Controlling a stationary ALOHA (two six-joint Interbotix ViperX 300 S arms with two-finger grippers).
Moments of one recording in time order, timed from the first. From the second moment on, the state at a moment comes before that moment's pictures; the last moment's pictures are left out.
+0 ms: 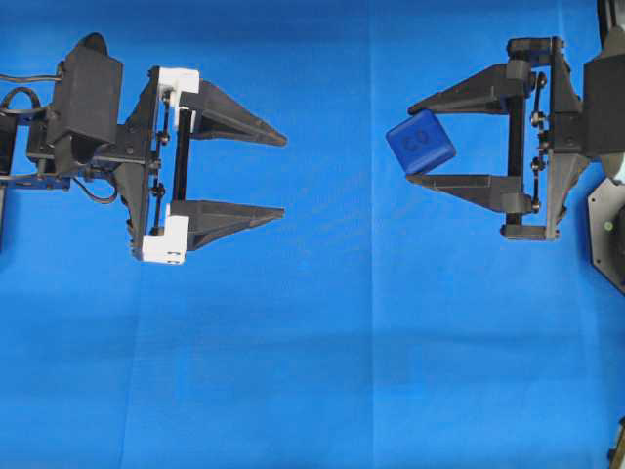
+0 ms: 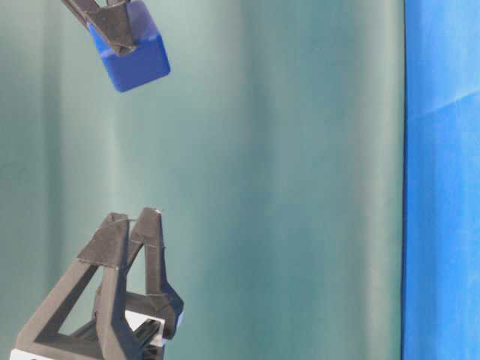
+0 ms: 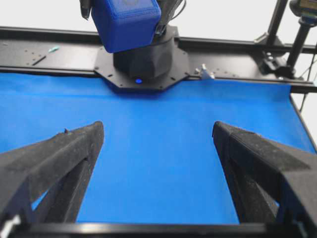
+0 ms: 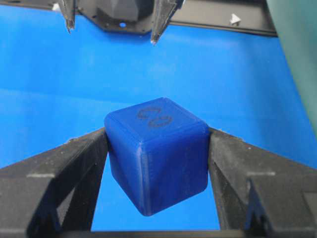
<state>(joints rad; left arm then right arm) -0.02 -0.34 0.72 0.02 -0.32 -0.07 0.04 -0.63 0.74 -0.62 0.20 0.67</state>
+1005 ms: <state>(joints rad) -0.02 -0.34 0.72 0.02 -0.32 -0.06 0.04 -0.63 0.74 -0.62 0.23 0.68</state>
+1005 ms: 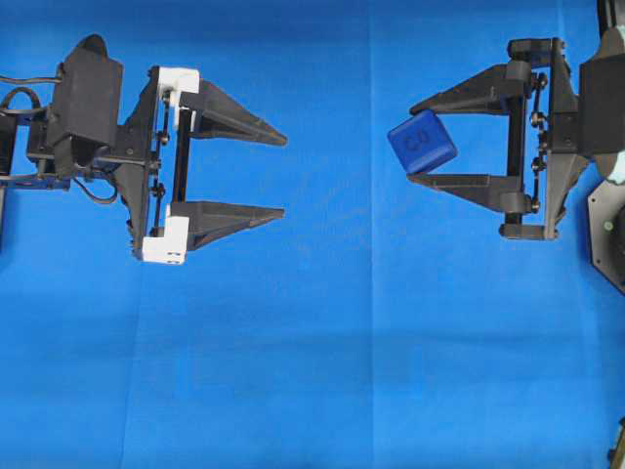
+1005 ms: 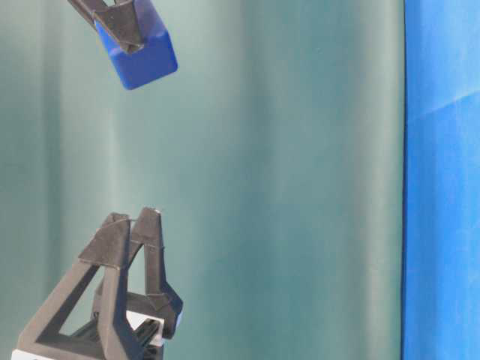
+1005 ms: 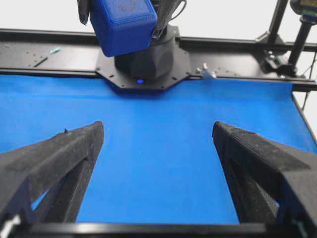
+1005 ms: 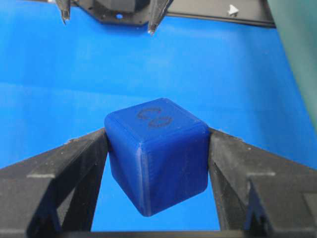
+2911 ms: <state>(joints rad) -0.02 -0.34 0.72 0.02 -0.32 -0.06 0.16 -0.61 0.74 -0.59 0.54 0.68</state>
